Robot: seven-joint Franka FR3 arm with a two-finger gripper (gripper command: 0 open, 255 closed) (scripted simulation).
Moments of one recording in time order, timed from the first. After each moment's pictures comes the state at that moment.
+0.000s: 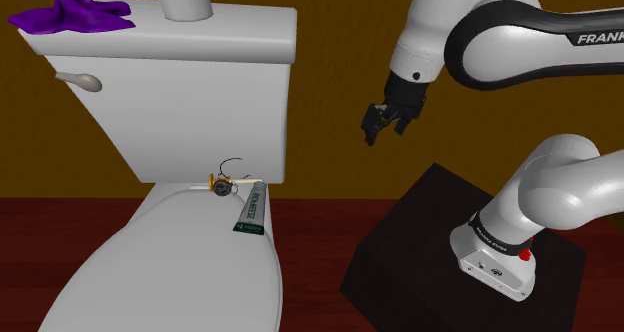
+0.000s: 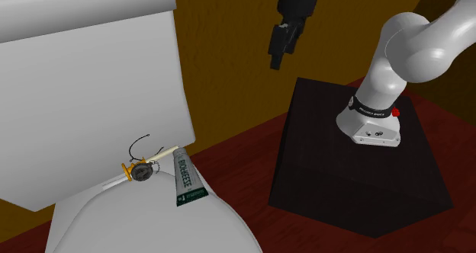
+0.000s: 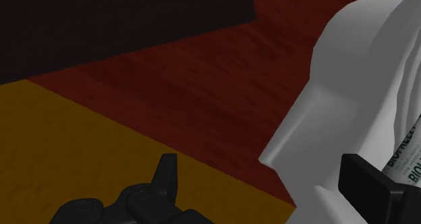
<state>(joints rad) 0.03 -0.74 0.36 -2.58 0.27 1.92 0.48</state>
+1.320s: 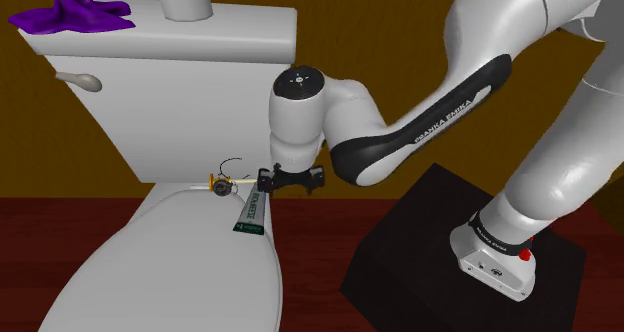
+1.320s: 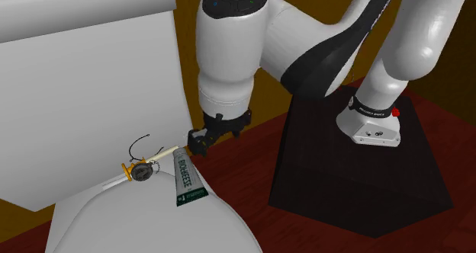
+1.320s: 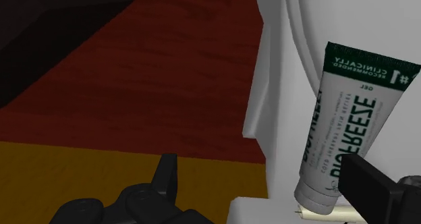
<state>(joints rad) -0.25 0.17 1.04 -2.19 -0.41 2.29 1.68</state>
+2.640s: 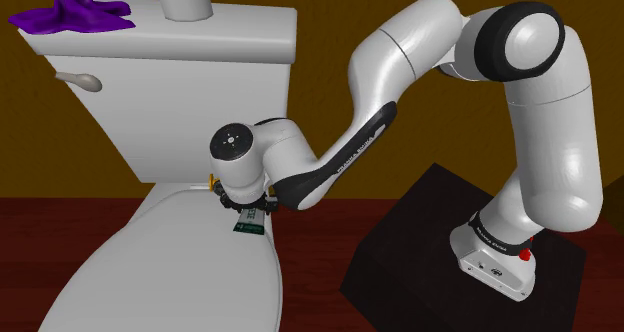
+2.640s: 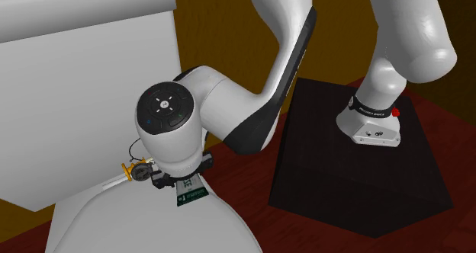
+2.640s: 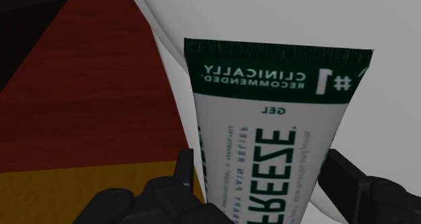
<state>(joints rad) 0.15 0.67 0.73 -1.79 -0.84 2.18 2.10</state>
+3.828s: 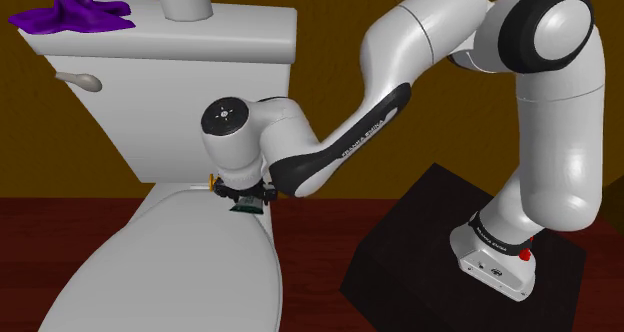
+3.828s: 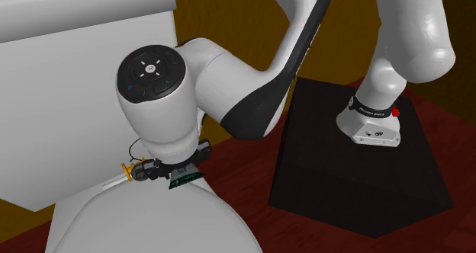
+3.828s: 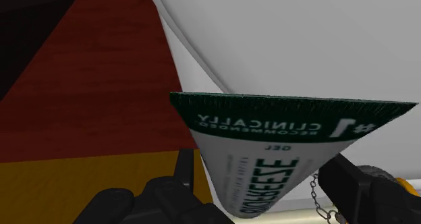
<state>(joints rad) 0.12 0.59 0.78 -1.78 -0.77 2.11 2.05</state>
